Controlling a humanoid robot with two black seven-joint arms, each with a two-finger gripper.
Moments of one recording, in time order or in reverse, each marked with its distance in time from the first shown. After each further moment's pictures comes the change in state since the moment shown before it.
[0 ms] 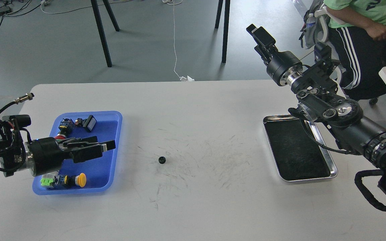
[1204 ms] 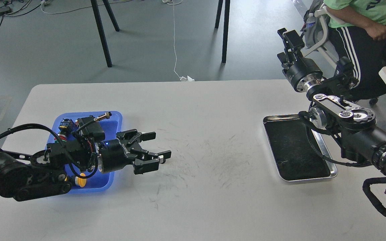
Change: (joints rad) left arm -0.068 -0.509 0.235 0.284 0.121 0.415 0.000; right arm -0.047 -0.036 -0.012 -0.042 0.304 0.000 0.000
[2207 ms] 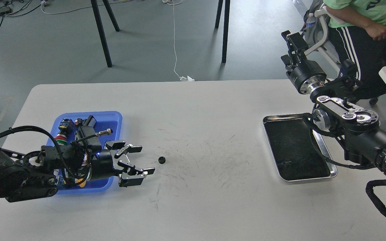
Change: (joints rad) left arm -0.049 -0.033 0.209 0.115 0.053 0.003 0.000; right arm -0.031 -0.022 0.011 -0.002 0.025 0.006 0.000
